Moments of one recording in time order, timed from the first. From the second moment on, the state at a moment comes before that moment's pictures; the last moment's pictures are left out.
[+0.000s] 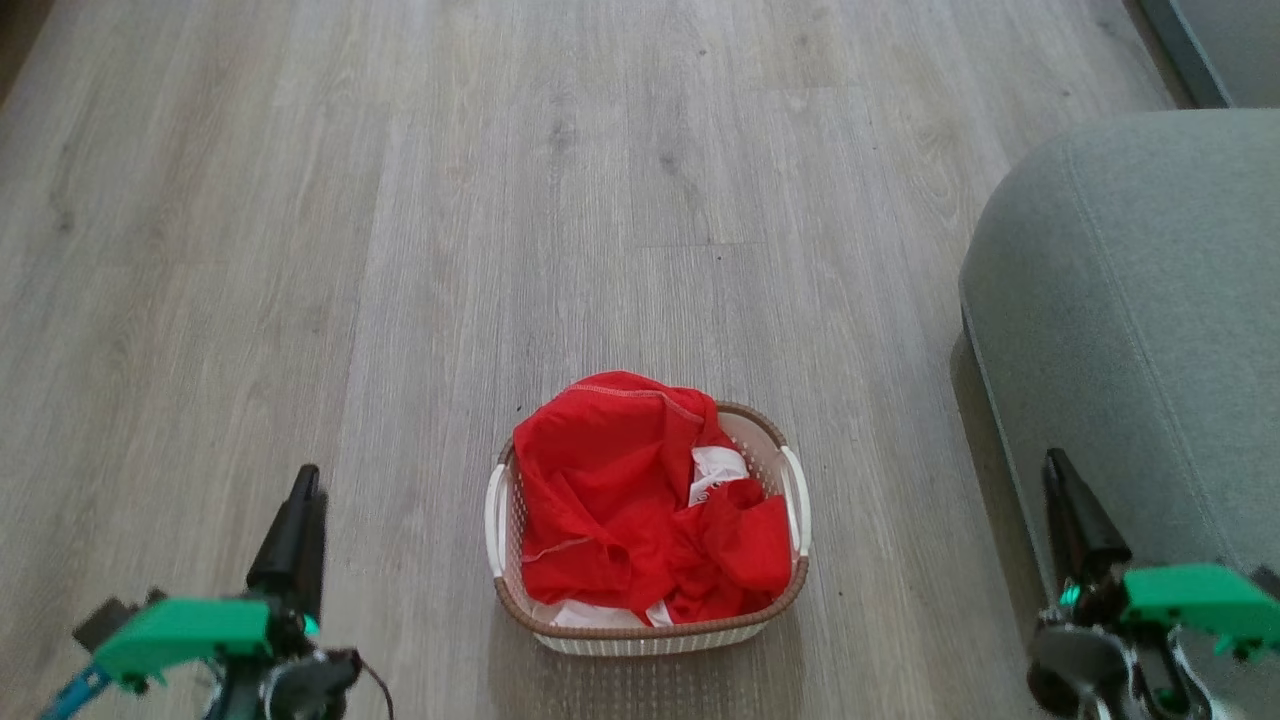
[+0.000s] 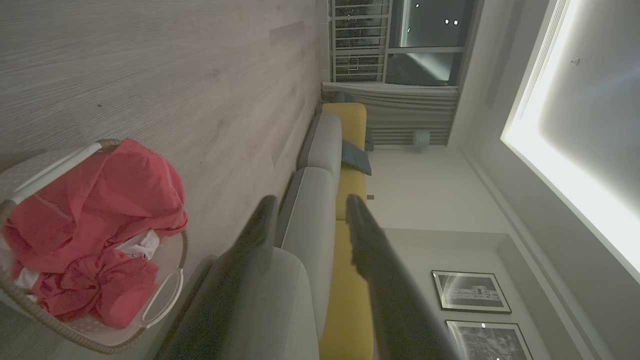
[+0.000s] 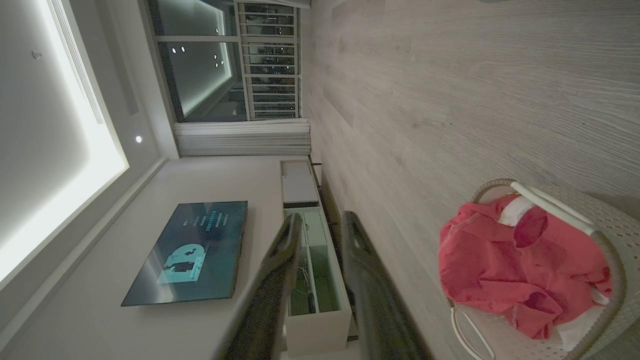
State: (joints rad) left arm -0.06 0.04 0.08 0.30 -1.60 -0.12 0.10; right arm -0.05 -0.04 -0.13 0.30 1.60 0.13 0.11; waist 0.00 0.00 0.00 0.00
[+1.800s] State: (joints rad) left arm -0.04 0.04 -0.01 0.30 -1.02 -0.07 -0.05; right arm -0.03 -0.08 0.00 0.26 0.89 0.13 -0.04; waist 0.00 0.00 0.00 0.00
